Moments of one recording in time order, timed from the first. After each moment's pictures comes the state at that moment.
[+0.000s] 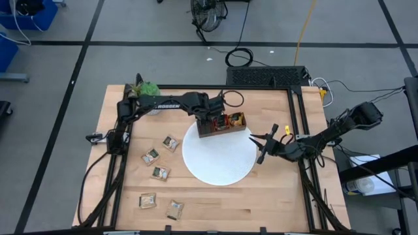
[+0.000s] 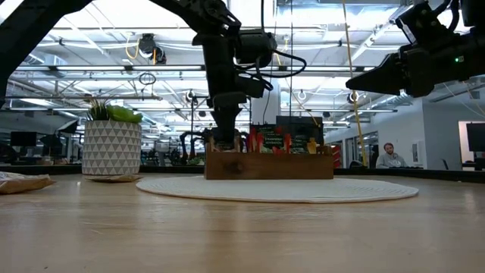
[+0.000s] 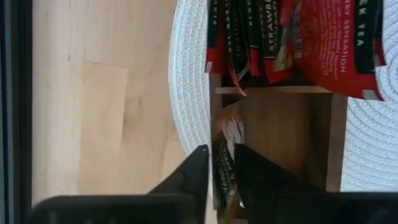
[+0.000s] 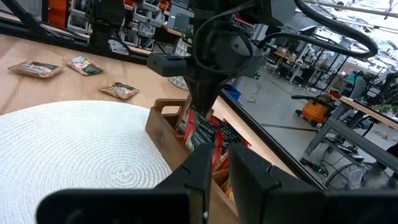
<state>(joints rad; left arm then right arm) 0.26 2.07 1.71 -0.97 -0.17 0.12 0.41 1.07 0.14 0.79 0.88 -0.21</state>
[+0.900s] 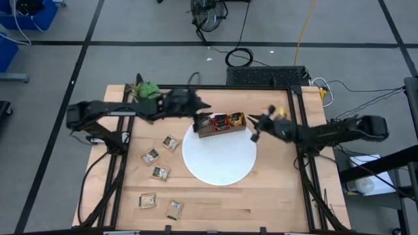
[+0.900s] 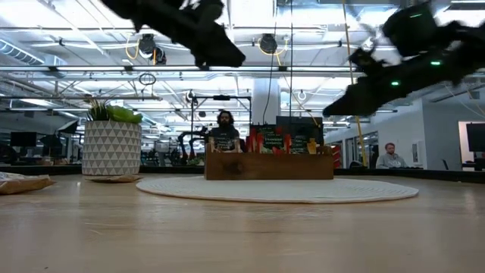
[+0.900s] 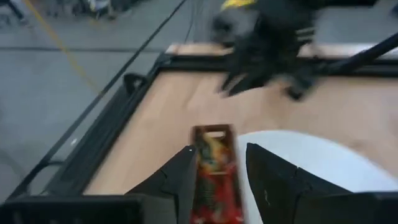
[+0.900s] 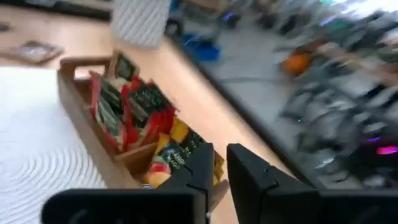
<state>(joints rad) 0.24 1.46 1.02 0.06 0.02 0.11 -0.18 1.06 0.22 0.58 0.43 -0.20</state>
